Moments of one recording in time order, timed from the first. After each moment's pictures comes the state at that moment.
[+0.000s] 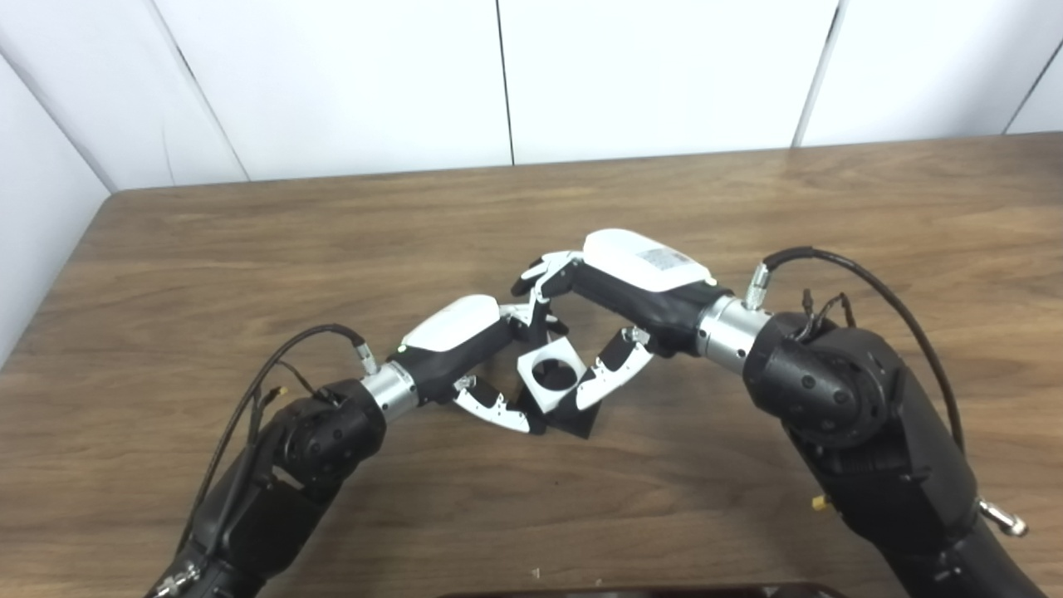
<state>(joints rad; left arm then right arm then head) -0.35 0.40 -0.46 0.05 0.46 -0.13 -0.36 -0.42 -0.27 0.41 -0.48 -0.69 0.34 0.74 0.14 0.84</state>
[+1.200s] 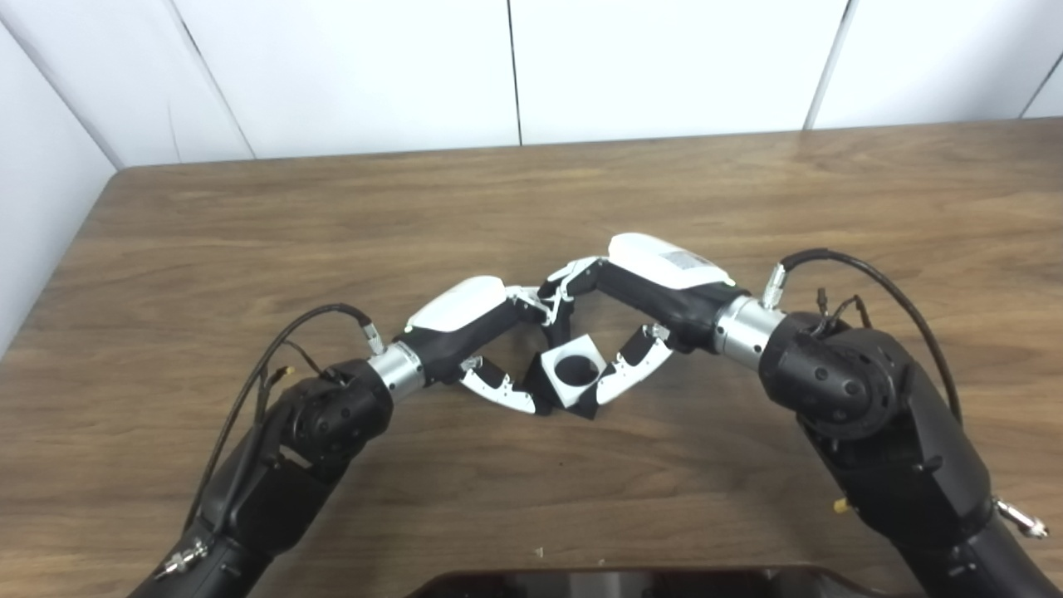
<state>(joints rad) -0.35 0.40 -0.47 0.02 0.46 -0.09 -0.37 -0.39 -0.30 0.41 -0.42 -0.64 0.32 0.70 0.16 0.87</state>
